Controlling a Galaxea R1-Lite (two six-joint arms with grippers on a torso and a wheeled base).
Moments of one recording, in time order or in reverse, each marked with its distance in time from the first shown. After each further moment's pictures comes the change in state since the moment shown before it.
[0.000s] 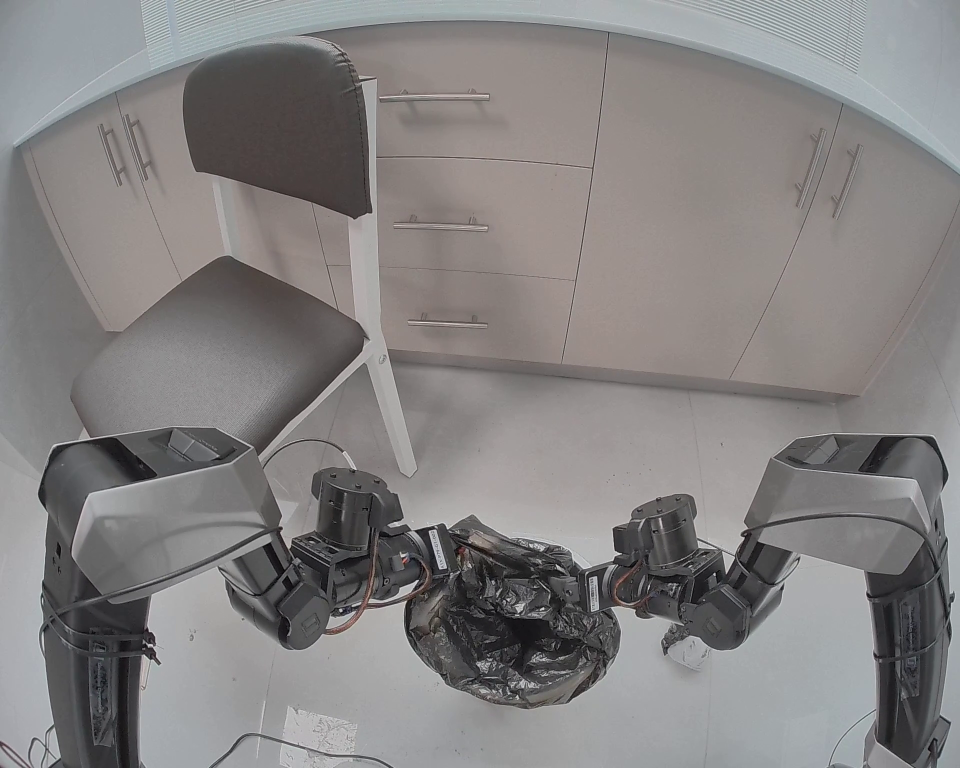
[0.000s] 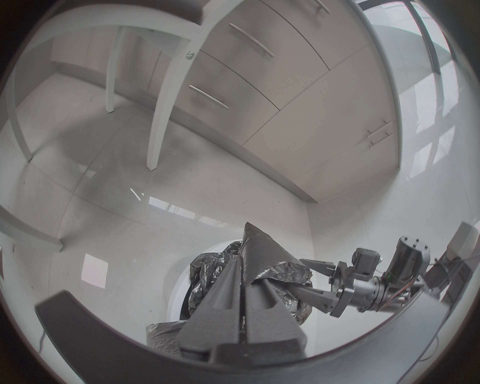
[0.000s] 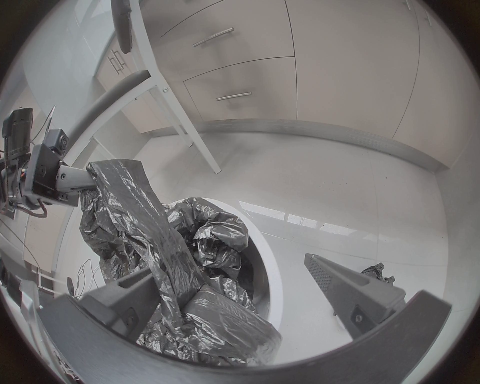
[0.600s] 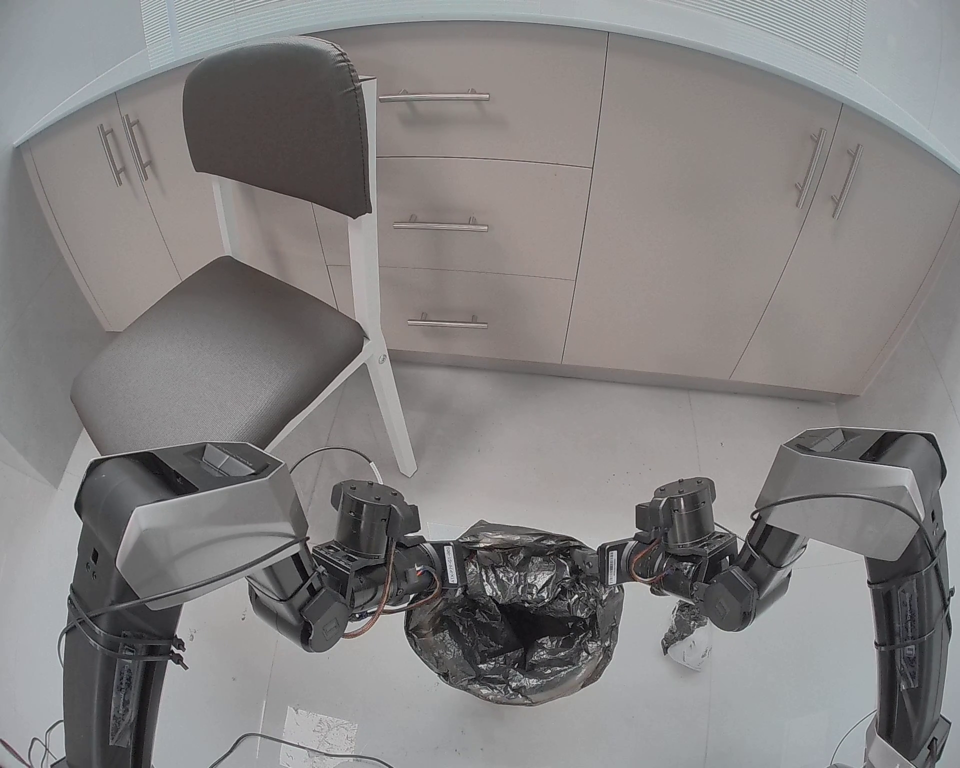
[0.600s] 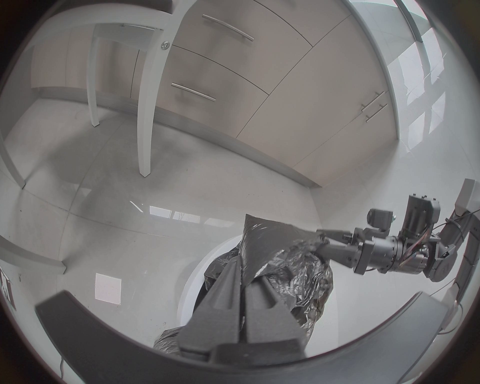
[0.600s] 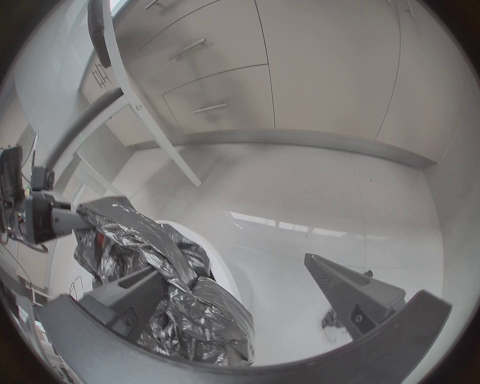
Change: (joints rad) left arm -0.009 0.091 -0.072 0.004 0.004 0.150; right arm -0.083 0.026 -0.044 -0.037 -0.010 0.000
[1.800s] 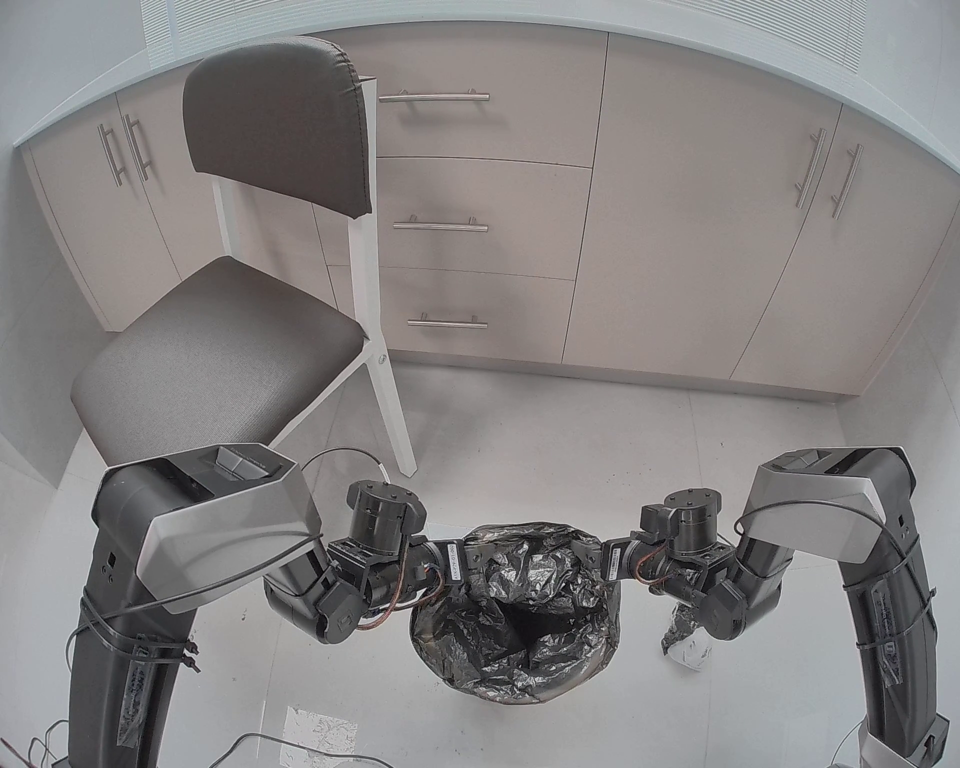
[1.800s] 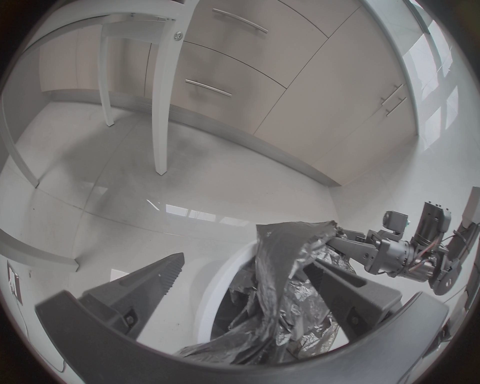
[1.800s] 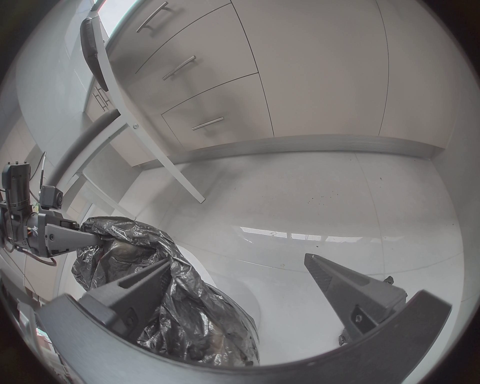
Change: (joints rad) left arm -0.005 0.045 -0.092 0.107 0.107 0.003; right arm -0.052 0.128 -0.027 -0.217 0.089 0.044
